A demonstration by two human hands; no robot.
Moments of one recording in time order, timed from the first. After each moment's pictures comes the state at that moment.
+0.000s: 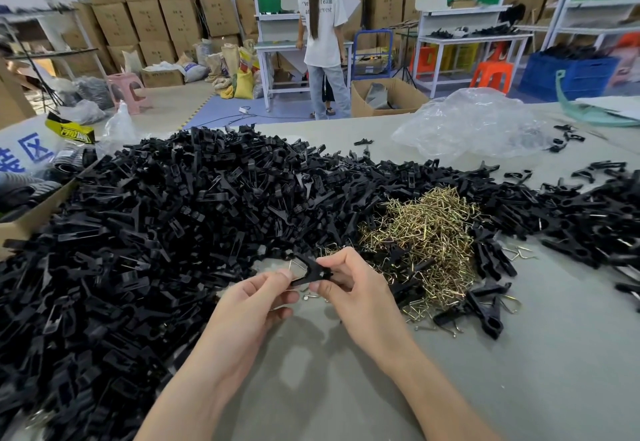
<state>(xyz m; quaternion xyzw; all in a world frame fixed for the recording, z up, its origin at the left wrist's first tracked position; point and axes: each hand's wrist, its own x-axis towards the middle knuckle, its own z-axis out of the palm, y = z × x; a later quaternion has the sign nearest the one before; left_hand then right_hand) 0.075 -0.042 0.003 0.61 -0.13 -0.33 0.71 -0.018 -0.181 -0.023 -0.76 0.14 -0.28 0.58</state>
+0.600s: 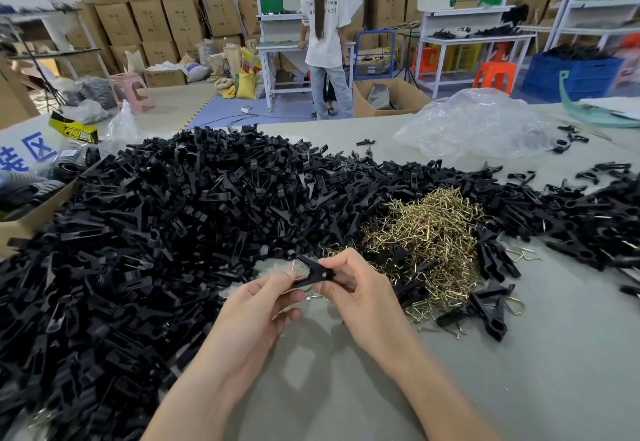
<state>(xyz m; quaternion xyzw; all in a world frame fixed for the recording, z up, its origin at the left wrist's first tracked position) 0.072 -0.044 0.005 0.57 -0.10 -0.36 0.73 -0.019 -0.181 -0.022 -0.77 0.15 -0.27 0.55</state>
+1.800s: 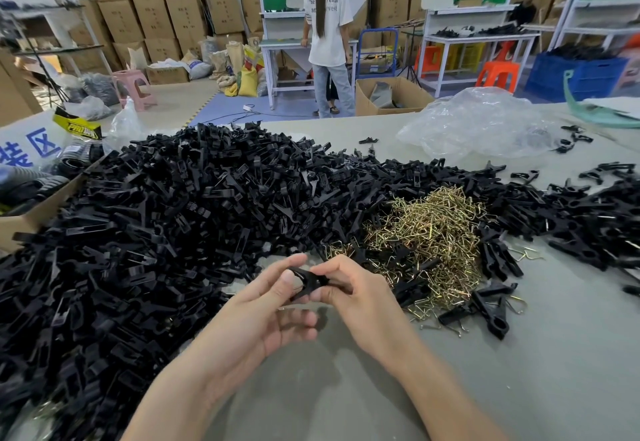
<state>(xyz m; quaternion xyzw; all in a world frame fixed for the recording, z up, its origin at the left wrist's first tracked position) 0.075 -0.029 0.010 0.51 -0.19 -0.44 0.71 -0.020 -0.182 -0.024 -0.80 0.12 -0.23 0.54</state>
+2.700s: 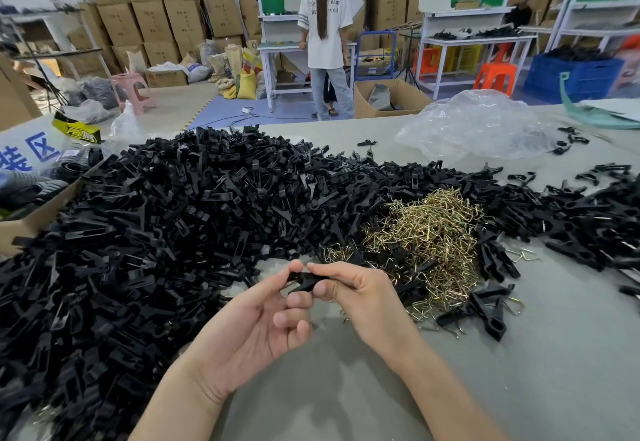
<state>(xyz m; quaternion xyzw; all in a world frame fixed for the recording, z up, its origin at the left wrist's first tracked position) 0.090 -0.033 0.001 0.28 -0.08 -0.62 0.73 -0.022 -0.184 -0.017 -0.75 0.12 -0.24 0.61</state>
